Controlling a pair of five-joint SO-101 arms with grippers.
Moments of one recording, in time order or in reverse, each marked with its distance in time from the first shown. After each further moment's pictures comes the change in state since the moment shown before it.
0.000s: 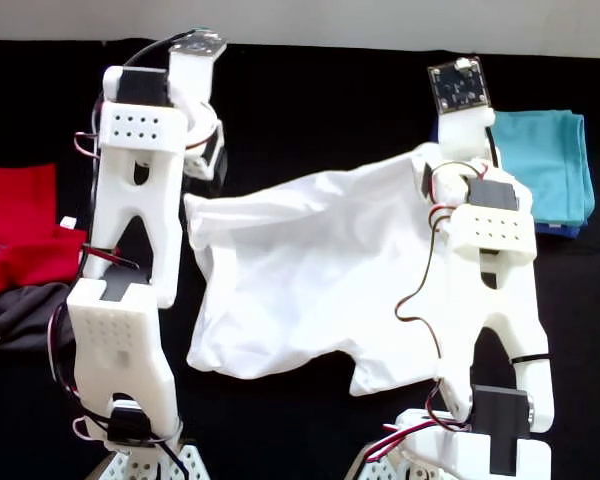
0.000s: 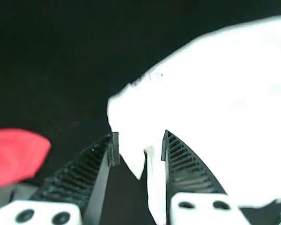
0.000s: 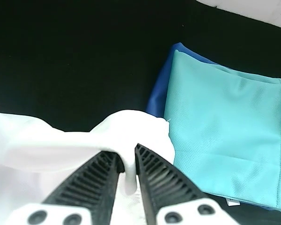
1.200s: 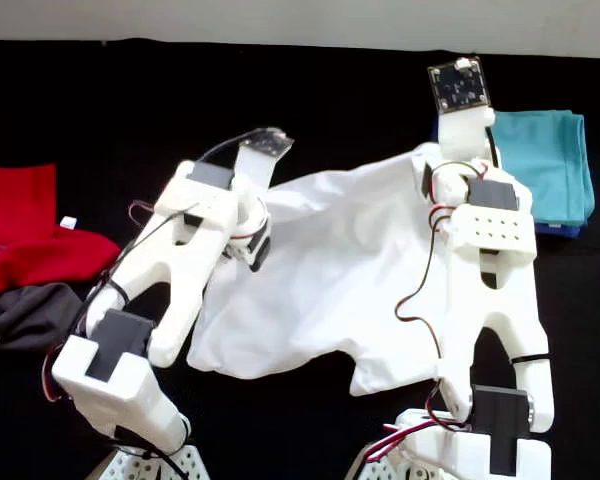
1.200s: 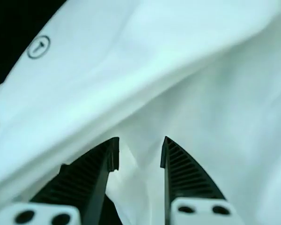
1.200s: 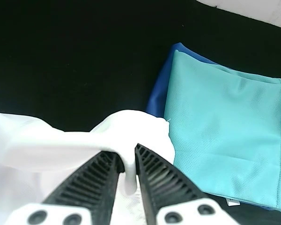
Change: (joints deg) left arm 11.2 -20.6 65.3 -38.9 -3.3; right arm 0.0 0.0 0.0 0.0 0.0
